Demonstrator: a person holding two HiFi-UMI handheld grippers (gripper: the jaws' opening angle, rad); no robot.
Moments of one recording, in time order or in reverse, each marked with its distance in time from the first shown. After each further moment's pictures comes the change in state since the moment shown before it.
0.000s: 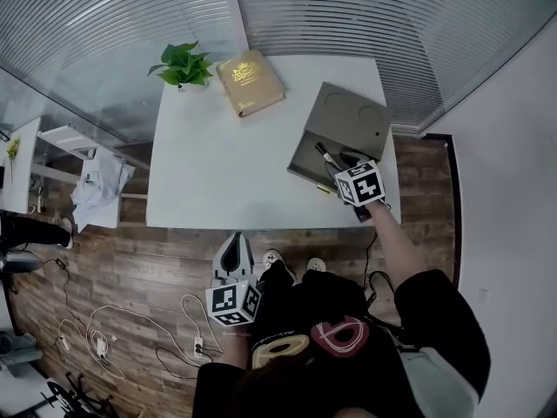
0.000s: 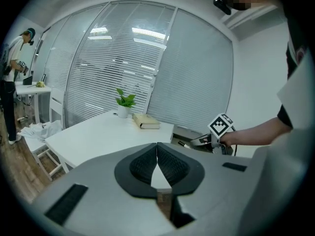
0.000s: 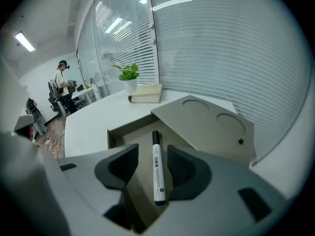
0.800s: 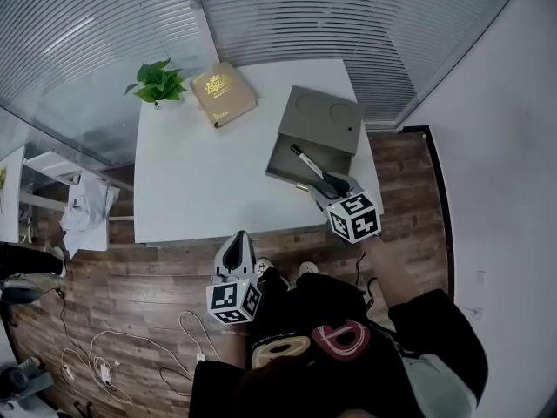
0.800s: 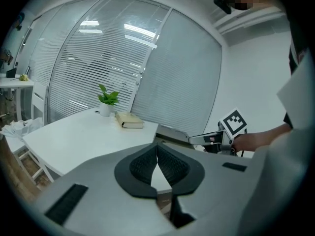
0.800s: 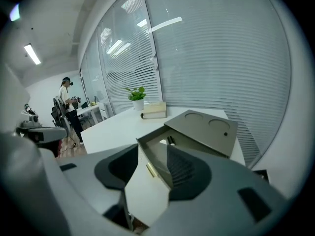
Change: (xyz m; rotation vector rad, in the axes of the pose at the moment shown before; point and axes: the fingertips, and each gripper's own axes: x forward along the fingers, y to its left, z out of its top) left arm 0.016 -0.045 -0.004 0.018 0.010 -0.171; right arm -0.086 0.049 -0.006 0.081 -0.211 0.018
